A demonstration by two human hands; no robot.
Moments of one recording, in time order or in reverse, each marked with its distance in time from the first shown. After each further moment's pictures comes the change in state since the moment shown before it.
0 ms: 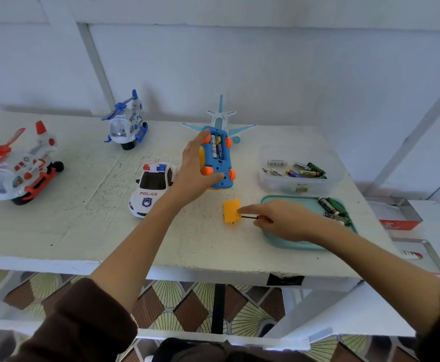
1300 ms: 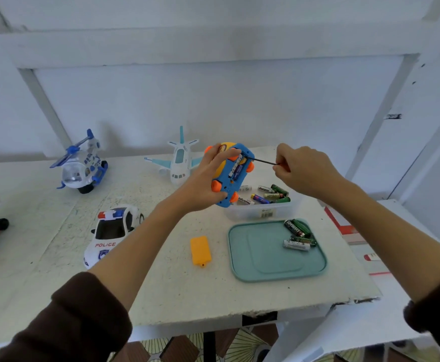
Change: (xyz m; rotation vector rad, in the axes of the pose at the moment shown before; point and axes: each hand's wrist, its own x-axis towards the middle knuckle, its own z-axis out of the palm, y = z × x) left_hand 0.064 0.050 0.057 0.376 -0.314 0.375; right_hand -0.020 0.086 -0.099 -0.179 0.619 0.347
